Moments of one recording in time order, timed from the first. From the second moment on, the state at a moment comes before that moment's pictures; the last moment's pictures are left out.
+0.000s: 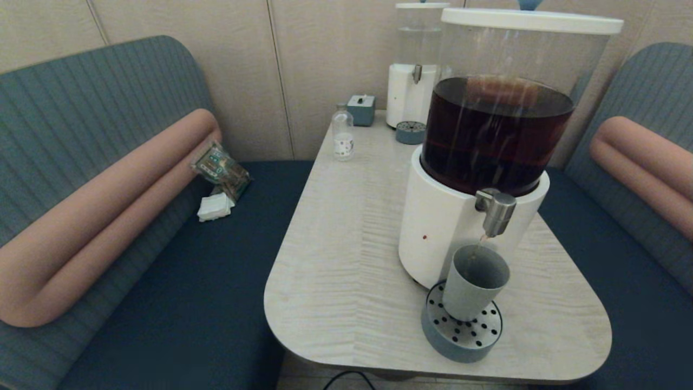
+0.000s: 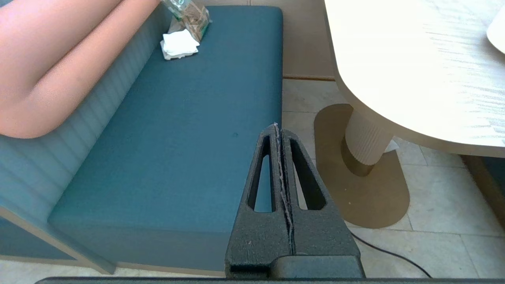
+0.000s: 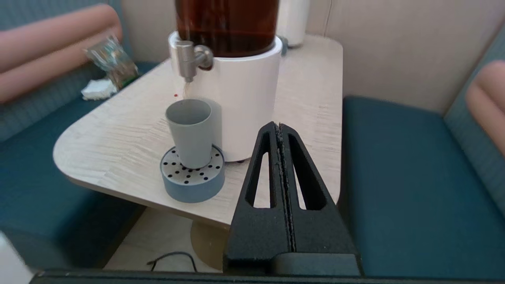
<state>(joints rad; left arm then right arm) -0.01 0.00 -0.01 0.02 0.02 -0.03 -0.01 0.15 -0.69 0.37 0.16 -0.01</state>
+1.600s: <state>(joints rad) -0.01 0.00 -0.01 0.02 0.02 -0.03 0.00 0.00 0.00 0.01 0.03 -0.07</state>
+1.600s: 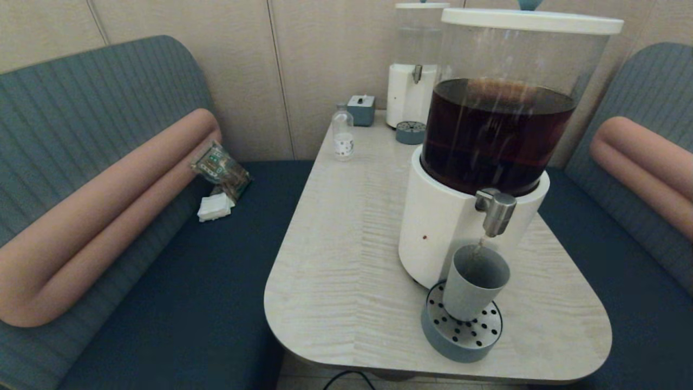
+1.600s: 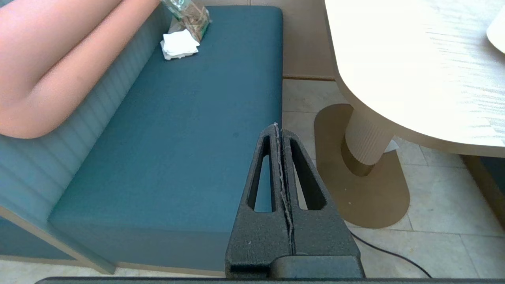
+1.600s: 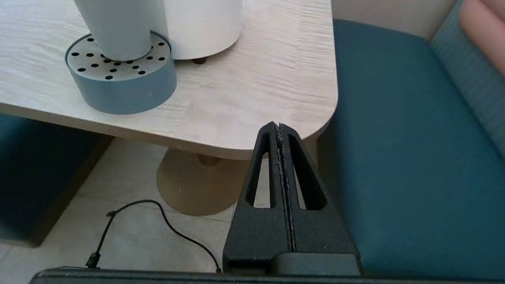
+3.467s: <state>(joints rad) -0.02 0.49 -0.92 0.11 -0.08 -0.07 0.00 0.00 0.00 0.00 0.01 -0.01</state>
